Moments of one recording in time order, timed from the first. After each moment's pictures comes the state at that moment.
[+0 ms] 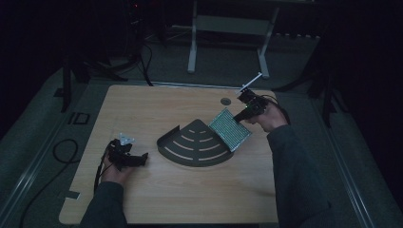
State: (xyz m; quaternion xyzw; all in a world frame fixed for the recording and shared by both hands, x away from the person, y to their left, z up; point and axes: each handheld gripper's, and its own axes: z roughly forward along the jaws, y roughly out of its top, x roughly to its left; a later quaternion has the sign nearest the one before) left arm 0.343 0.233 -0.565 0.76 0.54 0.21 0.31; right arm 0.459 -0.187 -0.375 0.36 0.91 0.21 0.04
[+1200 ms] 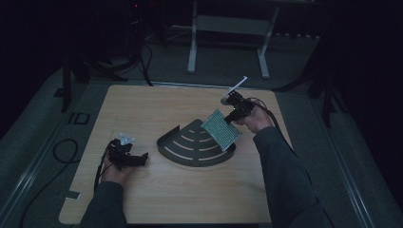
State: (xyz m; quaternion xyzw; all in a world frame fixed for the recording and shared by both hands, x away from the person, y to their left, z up) left arm 0.344 0.233 -0.565 0.76 0.54 0.21 0.31; right arm 0.469 -0.157 -0.401 0.36 0.91 0.19 0.06
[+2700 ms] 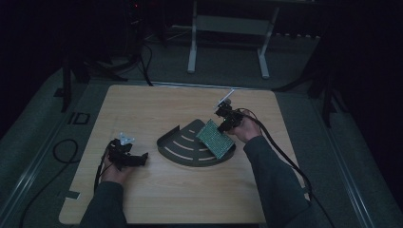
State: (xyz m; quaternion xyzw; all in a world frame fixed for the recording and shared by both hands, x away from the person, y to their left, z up) left arm 0.344 0.233 -0.565 0.76 0.54 0.21 0.31; right arm 0.457 -0.131 -0.440 0.35 0.92 0.16 0.06
